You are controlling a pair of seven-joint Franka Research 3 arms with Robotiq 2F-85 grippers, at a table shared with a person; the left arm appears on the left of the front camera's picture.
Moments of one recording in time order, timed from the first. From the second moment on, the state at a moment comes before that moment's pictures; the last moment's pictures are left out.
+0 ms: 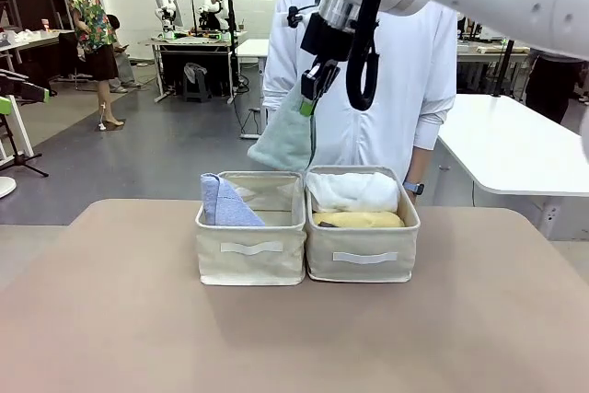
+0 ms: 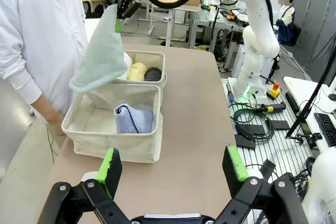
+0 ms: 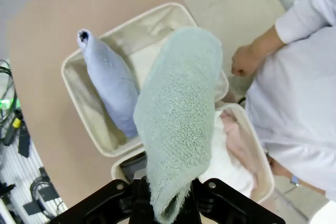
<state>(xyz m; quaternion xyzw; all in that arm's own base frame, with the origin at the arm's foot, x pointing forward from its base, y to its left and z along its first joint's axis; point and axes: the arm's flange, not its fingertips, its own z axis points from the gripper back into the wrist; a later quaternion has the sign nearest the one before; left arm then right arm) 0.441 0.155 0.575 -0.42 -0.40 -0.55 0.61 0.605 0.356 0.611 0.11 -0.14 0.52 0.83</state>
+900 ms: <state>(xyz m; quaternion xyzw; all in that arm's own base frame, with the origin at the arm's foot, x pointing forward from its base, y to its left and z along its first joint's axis) 0.441 0.155 0.575 -0.42 -0.40 -0.55 0.61 0.623 0.367 0.588 0.12 -0.13 0.53 0.83</state>
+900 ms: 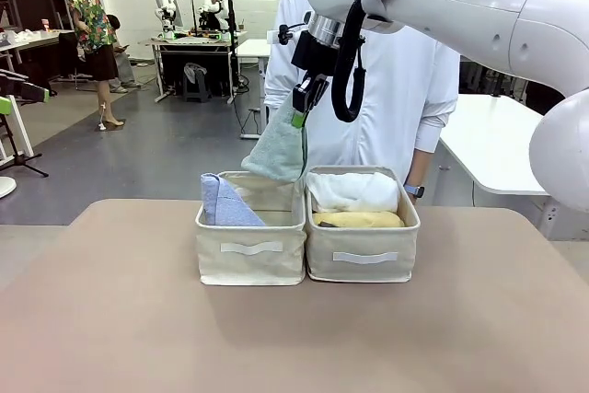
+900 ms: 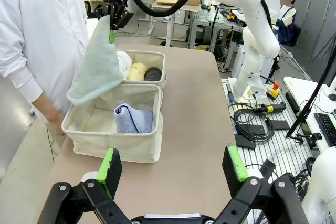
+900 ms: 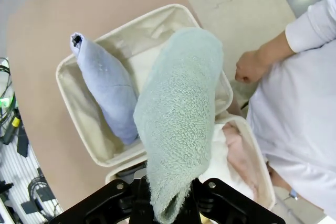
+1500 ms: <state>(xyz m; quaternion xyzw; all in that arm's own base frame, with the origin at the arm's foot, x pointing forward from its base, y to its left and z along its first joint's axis) 0.441 0.155 0.575 -0.42 -0.40 -0.55 0.61 0.624 0.379 0.565 0.11 -0.11 0.54 0.83</state>
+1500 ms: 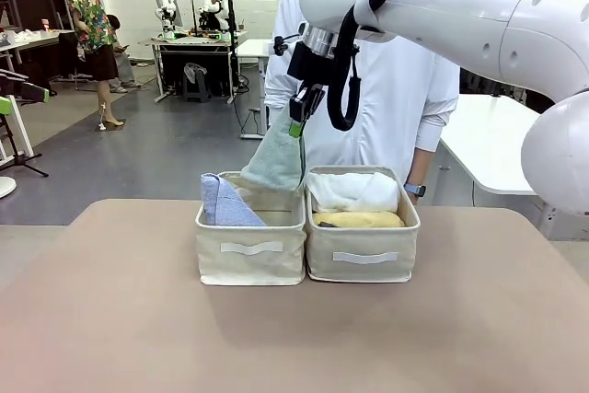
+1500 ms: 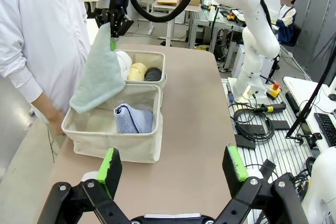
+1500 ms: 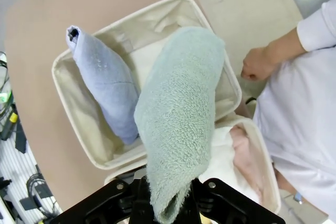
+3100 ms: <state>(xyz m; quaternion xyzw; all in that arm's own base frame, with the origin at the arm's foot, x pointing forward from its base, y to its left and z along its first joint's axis) 0.441 0.155 0.575 -0.42 -0.40 -0.55 0.61 0.630 0.378 0.542 0.11 -0.09 0.54 0.83</state>
